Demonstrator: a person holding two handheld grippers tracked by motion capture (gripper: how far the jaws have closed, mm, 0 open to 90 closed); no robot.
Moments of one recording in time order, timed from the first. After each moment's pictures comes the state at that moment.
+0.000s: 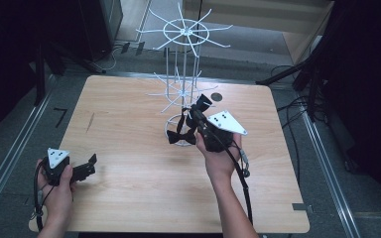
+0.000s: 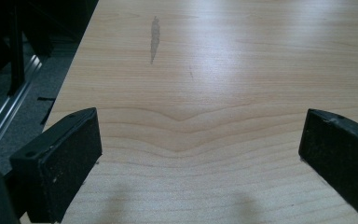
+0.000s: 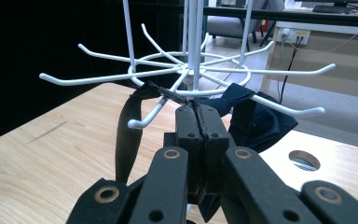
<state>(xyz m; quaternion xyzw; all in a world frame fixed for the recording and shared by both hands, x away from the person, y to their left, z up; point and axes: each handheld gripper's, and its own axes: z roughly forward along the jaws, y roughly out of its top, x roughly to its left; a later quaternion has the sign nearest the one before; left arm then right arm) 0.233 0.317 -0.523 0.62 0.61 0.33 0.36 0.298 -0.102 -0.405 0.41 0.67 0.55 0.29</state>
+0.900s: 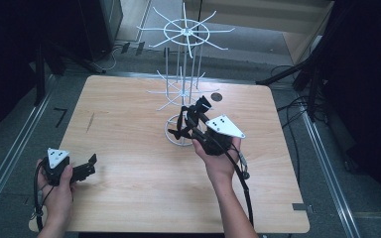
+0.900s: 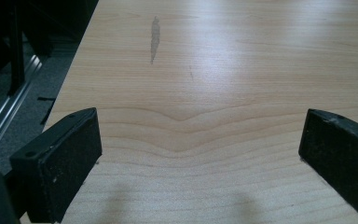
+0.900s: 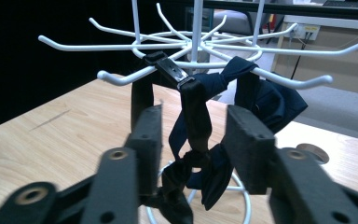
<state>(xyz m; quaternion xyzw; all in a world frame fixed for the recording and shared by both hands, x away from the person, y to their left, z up) 0.233 0.317 -0.523 0.62 0.61 0.33 0.36 0.298 -0.103 -0.422 0.40 0.68 0.55 0.29</state>
